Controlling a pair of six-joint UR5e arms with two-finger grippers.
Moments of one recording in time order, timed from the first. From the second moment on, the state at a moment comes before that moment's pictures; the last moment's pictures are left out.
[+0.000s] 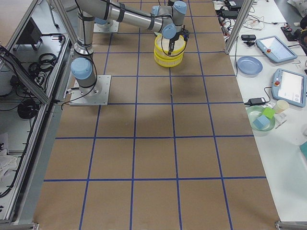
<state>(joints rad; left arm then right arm) -1.44 -1.97 -1.76 -1.14 1.56 0.06 1.76 -1.20 1.62 -1.87 -1.63 0.29</state>
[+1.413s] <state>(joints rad) -1.45 -1.99 -1.77 -1.13 1.51 0.05 1.76 -1.21 1.63 -1.86 -1.66 0.27</state>
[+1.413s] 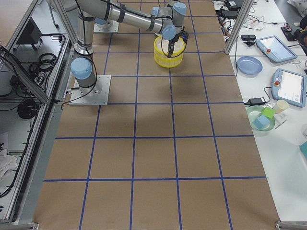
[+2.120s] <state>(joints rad) -1.59 -1.81 -1.70 -1.15 1.51 -0.06 1.74 -1.50 1.51 -1.69 -1.64 0.22</state>
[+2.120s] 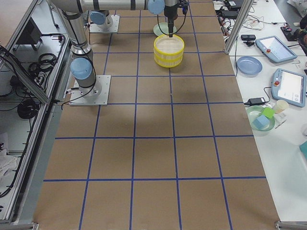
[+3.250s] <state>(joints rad) -1.95 -1.92 -1.53 -1.25 1.38 -0.59 1.63 -1.54 1.43 -1.54 -1.57 -0.01</state>
